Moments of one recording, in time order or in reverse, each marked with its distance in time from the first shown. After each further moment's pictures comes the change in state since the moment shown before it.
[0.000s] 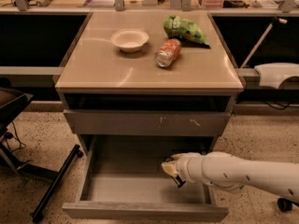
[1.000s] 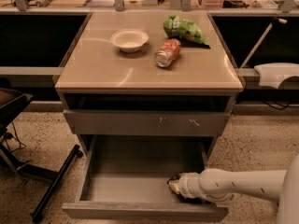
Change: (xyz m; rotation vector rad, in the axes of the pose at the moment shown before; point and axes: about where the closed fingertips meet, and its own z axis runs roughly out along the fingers) arm 0.127 -0.025 0.102 -0.070 0.125 0.055
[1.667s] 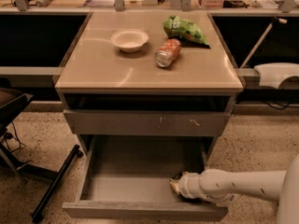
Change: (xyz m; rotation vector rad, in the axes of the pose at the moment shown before) arm 0.003 0.001 0.002 0.000 0.000 0.000
